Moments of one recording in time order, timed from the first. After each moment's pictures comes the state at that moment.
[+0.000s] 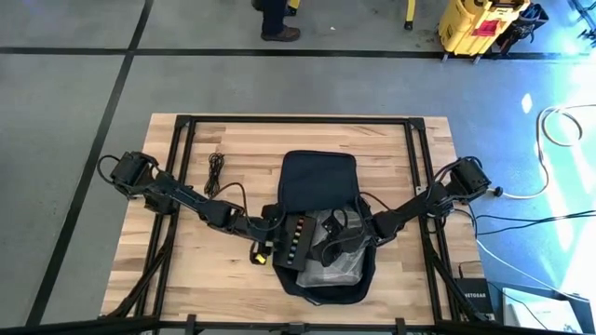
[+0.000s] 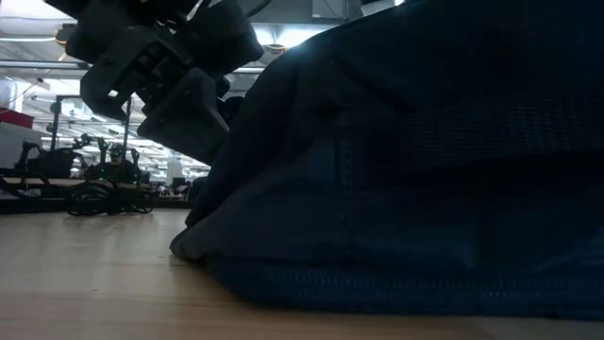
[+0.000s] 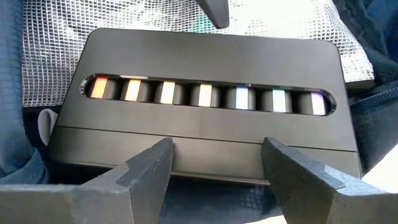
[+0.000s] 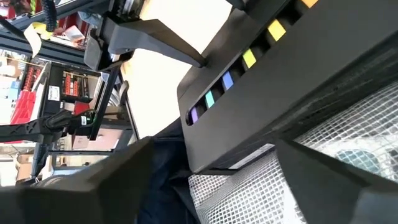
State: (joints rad) left arm -0.32 1.73 0.76 0.16 -0.17 -0.07; right arm 0.45 1.73 0.72 0.47 0.17 1.33
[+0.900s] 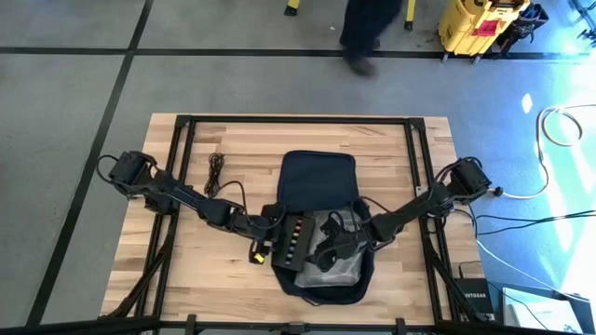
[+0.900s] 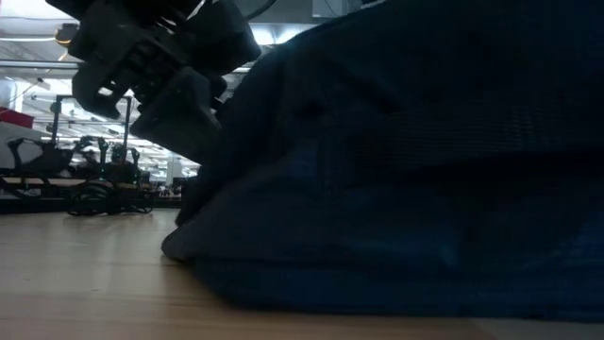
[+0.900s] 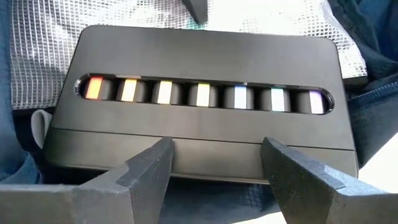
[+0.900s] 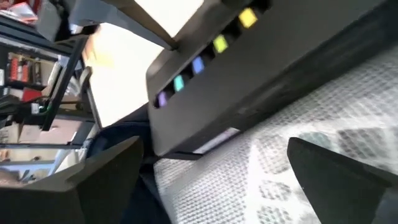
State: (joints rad) left arm -0.32 1.70 0.76 0.13 -0.11 -0.06; right arm 0.48 1.73 0.81 0.22 0.22 1.29
